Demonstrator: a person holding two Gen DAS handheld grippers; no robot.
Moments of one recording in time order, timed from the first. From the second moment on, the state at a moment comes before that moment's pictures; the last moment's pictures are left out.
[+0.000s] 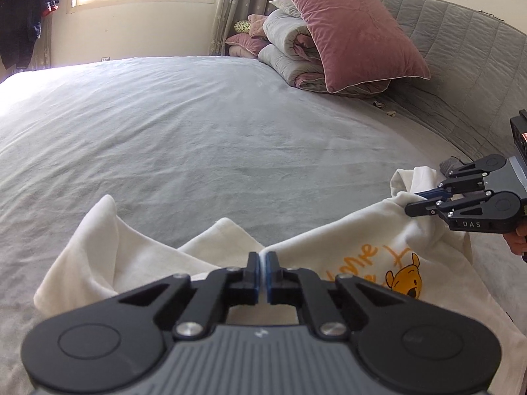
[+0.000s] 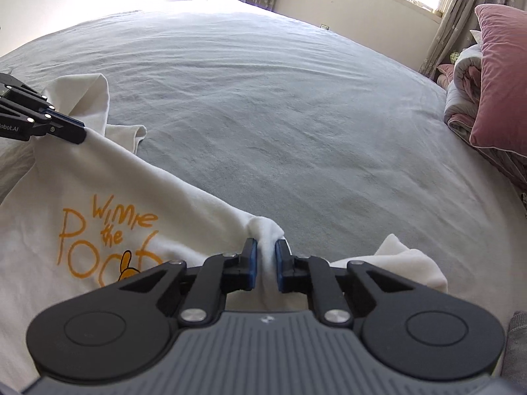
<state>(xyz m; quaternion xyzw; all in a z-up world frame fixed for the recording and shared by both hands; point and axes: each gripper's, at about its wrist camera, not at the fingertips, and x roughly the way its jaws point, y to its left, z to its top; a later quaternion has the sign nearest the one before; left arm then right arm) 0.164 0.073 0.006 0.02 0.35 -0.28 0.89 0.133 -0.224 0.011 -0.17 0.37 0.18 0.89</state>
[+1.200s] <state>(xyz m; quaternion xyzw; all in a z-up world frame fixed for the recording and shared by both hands) 0.031 0.073 0.015 0.12 0.38 -0.38 0.84 -0.025 -0.213 0.015 -0.14 0.41 0.22 0.87</state>
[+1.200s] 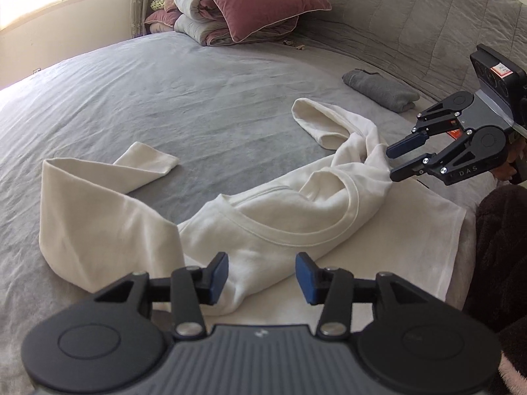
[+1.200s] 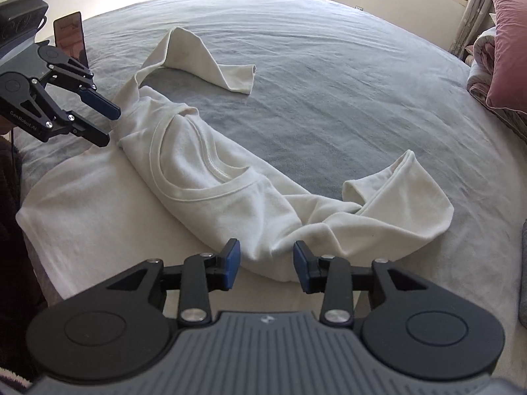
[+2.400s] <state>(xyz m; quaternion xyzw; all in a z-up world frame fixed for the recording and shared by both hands) 0.088 0.131 -0.029 0.11 0.45 0.00 0.89 0.015 -0.318 0.015 0.00 0.37 -0.10 0.92</state>
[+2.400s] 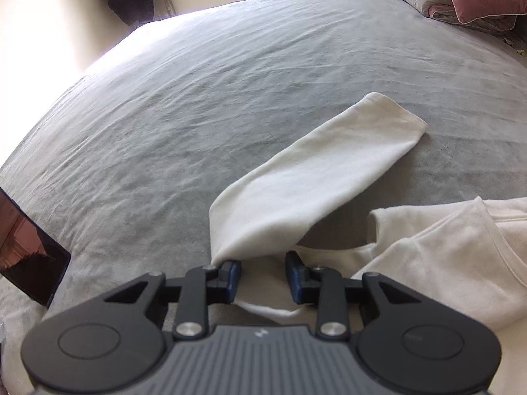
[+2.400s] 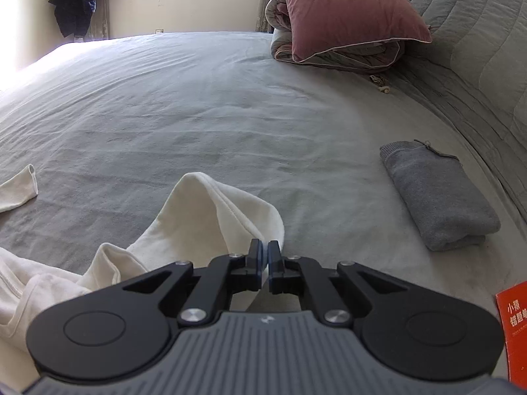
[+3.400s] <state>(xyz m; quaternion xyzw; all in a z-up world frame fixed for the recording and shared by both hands) 0.058 0.103 0.023 0.09 0.39 -0.24 0.89 -0.021 -0.278 0.035 -0.03 0.35 0.14 0.93</state>
